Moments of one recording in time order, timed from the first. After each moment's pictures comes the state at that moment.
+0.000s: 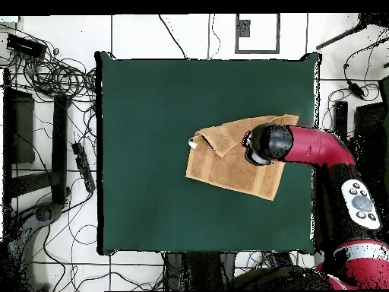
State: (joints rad) arm -0.53 -0.46 0.21 1.36 -0.43 0.75 2.03
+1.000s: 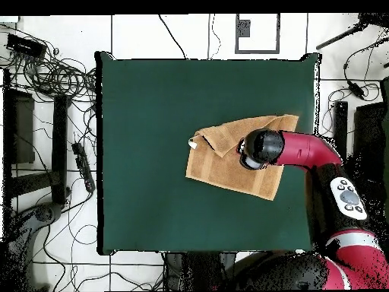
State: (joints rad) arm -0.53 -0.38 0.21 1.35 -0.44 0.75 2.03
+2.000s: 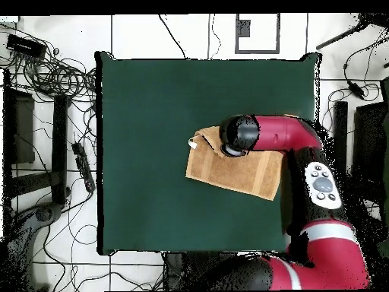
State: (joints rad) arm -0.39 -0.42 0.19 1.30 -0.43 0.74 2.03
